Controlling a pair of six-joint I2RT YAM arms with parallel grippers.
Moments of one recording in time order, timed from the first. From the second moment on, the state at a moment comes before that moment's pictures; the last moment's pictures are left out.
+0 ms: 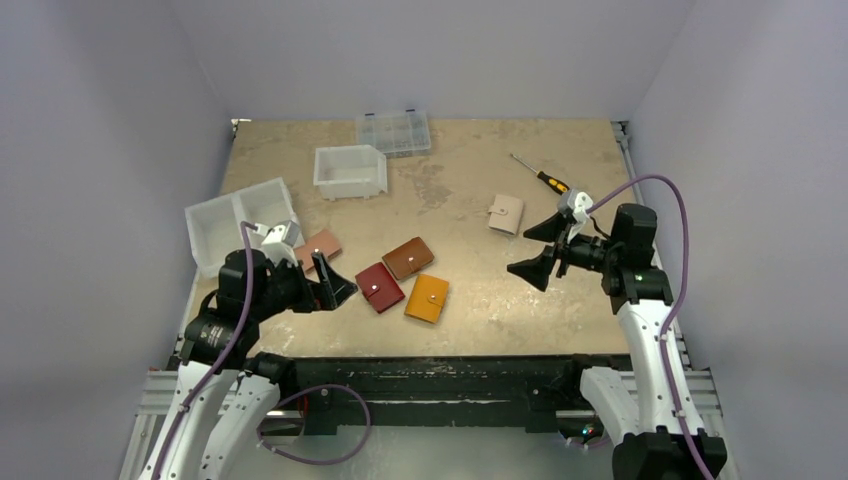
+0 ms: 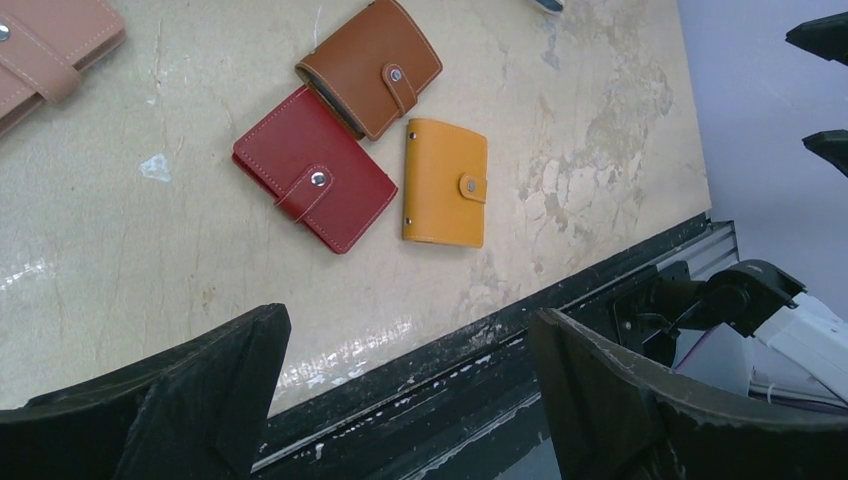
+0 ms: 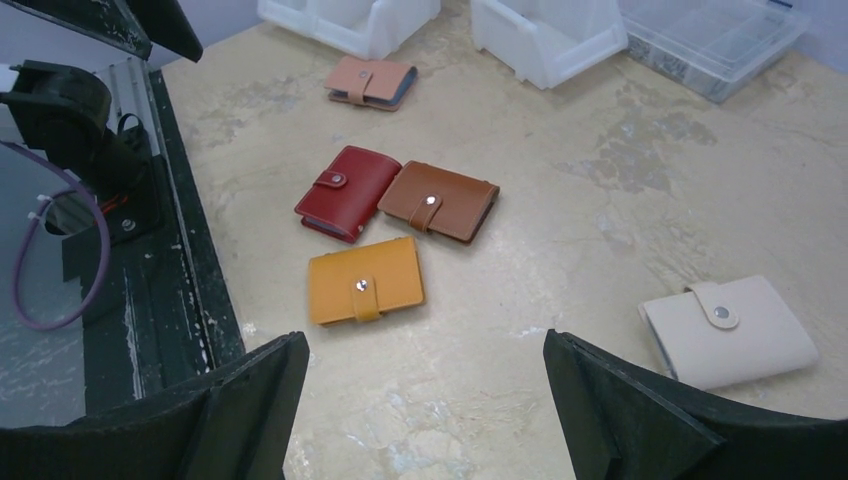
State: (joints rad) left arm -0.24 0.49 0.71 -0.78 0.37 -0.49; right arm -0.08 0.83 0.77 -0.48 -1.11 -0.35
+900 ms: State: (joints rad) left arm -0.24 0.56 0.64 -0.69 0.39 -0.55; right arm -0.08 0.81 0.74 -0.40 -1.04 -0.29
